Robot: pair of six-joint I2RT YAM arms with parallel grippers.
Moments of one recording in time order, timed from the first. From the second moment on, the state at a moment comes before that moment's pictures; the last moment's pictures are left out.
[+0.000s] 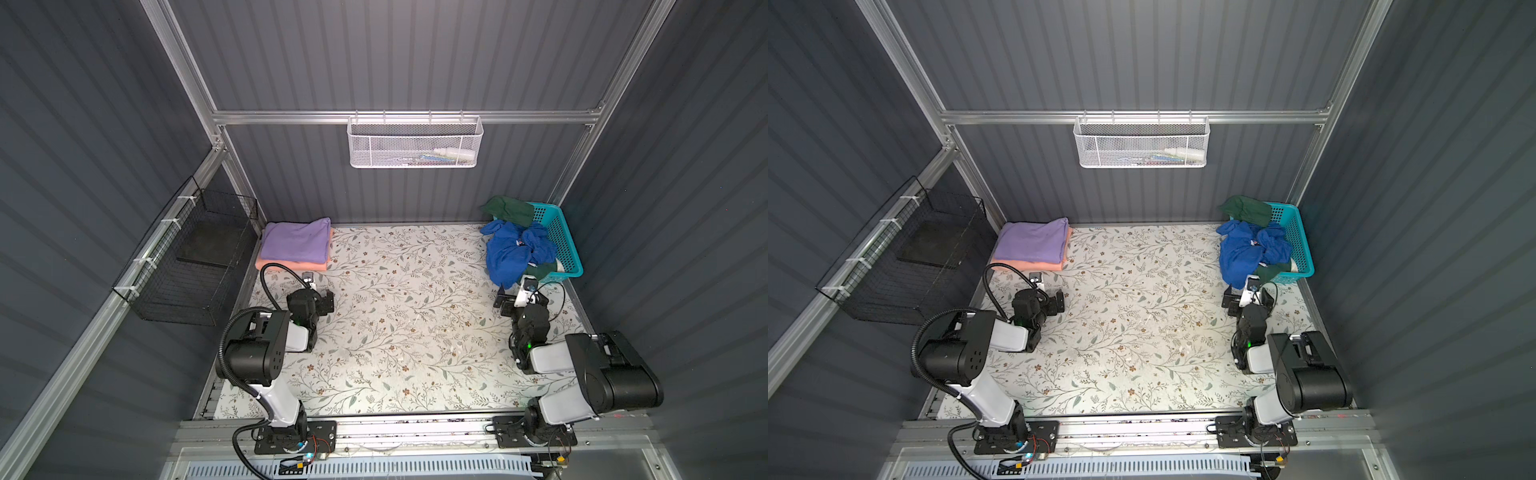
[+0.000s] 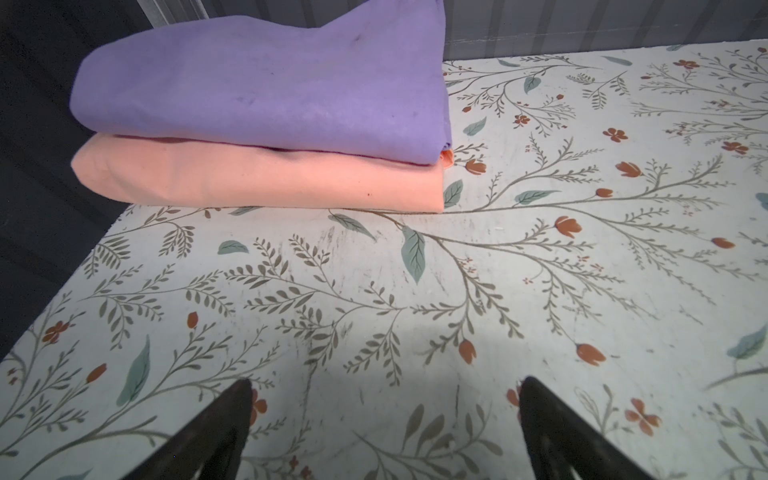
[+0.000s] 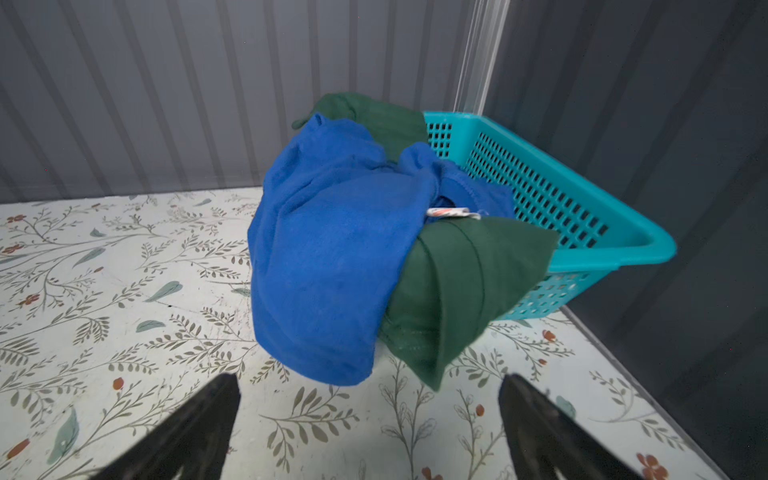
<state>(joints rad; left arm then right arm) -0.08 1.73 0.46 0.82 -0.16 0.03 0.02 1.49 0.26 1.08 0.22 -0.01</state>
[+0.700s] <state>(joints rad) -0.08 1.73 0.46 0.82 -0.16 0.03 -0.08 1.47 0.32 0.91 0.03 0.07</state>
